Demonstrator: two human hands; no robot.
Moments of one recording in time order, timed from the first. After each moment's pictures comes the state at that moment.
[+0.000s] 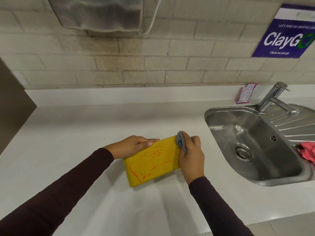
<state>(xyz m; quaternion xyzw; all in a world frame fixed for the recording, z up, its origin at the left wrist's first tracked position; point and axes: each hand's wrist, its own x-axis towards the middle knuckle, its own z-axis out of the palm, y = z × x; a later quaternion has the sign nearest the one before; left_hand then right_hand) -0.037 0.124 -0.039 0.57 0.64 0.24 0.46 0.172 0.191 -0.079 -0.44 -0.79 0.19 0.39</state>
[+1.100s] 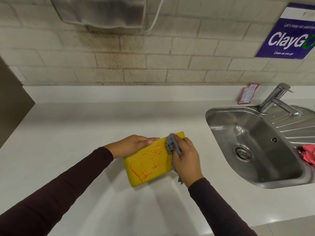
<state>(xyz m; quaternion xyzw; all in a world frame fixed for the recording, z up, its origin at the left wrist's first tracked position) -0.042 0.128 -0.046 0.55 0.64 0.24 0.48 0.160 0.185 -0.075 -0.39 -0.82 0.24 0.36</state>
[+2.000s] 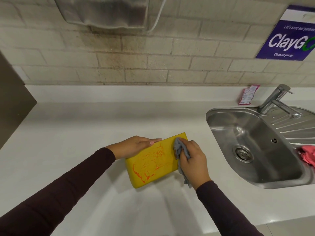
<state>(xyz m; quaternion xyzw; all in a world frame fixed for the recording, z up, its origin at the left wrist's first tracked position) -0.037 0.125 -0.047 0.56 0.63 0.23 0.48 0.182 0.185 -0.075 -0.38 -0.81 0.26 0.36</state>
